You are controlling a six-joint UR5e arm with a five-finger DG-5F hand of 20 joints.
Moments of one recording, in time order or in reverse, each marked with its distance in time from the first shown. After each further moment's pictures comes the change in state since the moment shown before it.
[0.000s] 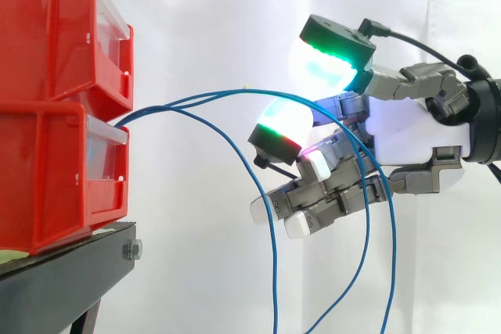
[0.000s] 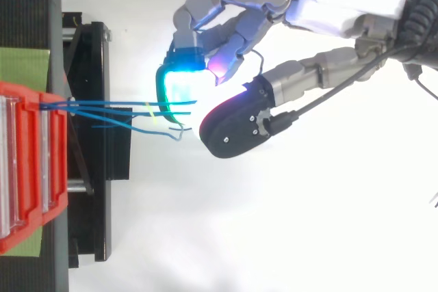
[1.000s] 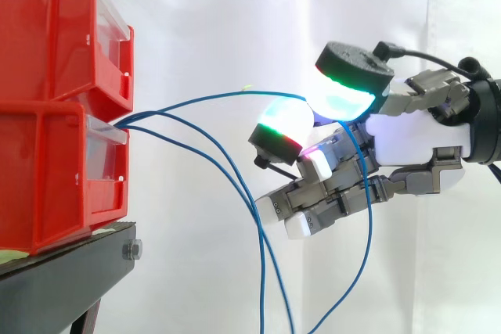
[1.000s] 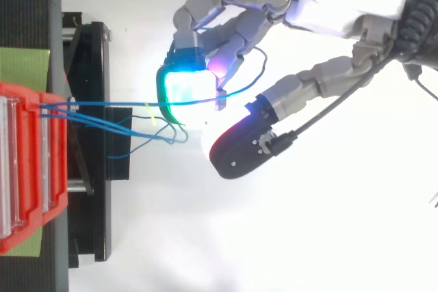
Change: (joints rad) arm 0.000 0.000 0.000 -0.002 0.000 0.000
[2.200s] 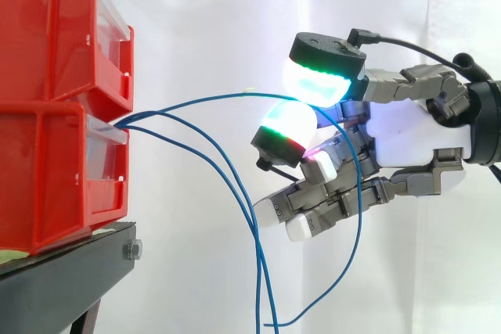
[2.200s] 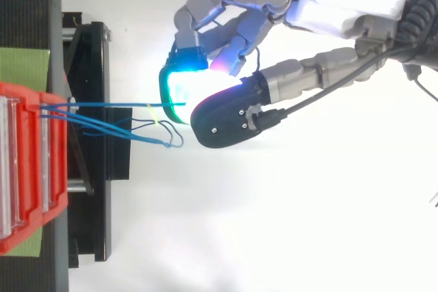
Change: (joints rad) arm 0.001 0.000 -0.001 -0.002 0.003 0.001
